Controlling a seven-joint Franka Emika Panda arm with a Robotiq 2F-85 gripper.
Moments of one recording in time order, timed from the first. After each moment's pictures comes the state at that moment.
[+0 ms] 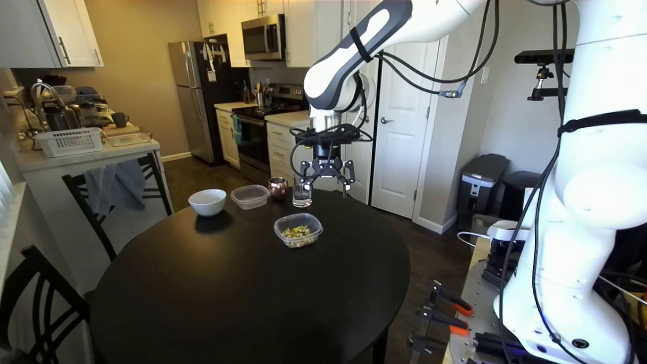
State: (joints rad) arm -0.03 0.14 0.01 -2.18 0.26 2.10 0.98
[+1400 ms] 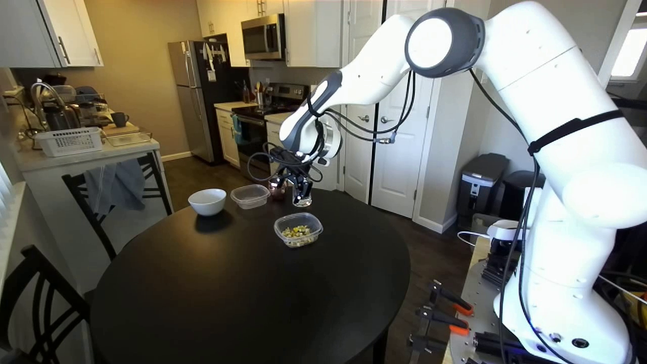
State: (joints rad) arm -0.04 0.70 -0.06 -1.73 0.60 2.72 1.05
